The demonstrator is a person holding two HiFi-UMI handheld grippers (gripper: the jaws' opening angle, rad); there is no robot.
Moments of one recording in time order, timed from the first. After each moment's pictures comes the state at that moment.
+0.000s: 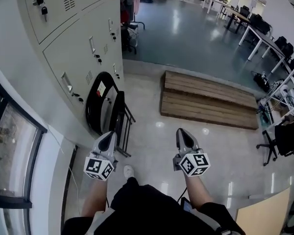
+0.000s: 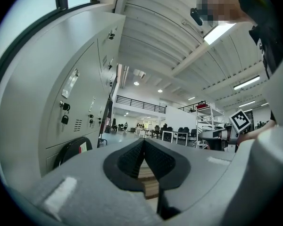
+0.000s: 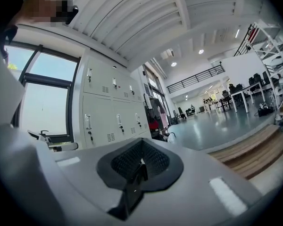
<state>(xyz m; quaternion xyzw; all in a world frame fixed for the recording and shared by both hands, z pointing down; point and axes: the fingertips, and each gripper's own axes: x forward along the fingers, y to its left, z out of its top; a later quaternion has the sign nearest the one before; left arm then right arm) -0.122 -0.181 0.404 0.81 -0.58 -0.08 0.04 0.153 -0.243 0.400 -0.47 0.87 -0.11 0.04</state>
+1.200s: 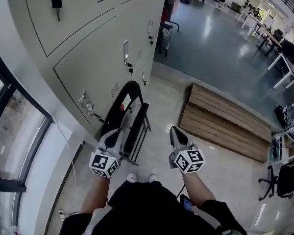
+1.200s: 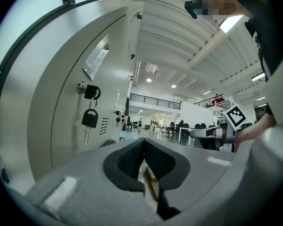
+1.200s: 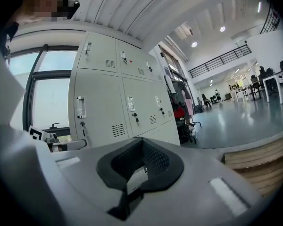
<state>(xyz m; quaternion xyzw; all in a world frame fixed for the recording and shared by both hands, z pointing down) -0.244 -0.301 0.435 0.75 -0.65 -0.06 0.06 -0.046 -0.403 0.434 -0.33 0.93 -0.13 -0.02</state>
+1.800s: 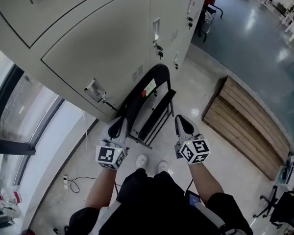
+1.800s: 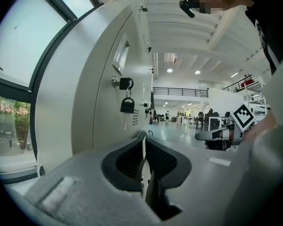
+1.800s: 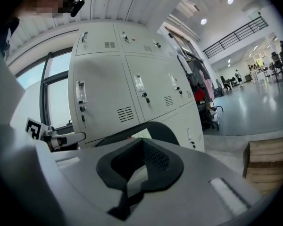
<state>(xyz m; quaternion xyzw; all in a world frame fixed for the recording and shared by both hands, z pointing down) -0.295 -0.281 0.463 0.62 -0.78 0.00 0.08 -0.127 -0.428 0.495 -0.20 0.96 -0.17 -0.07</state>
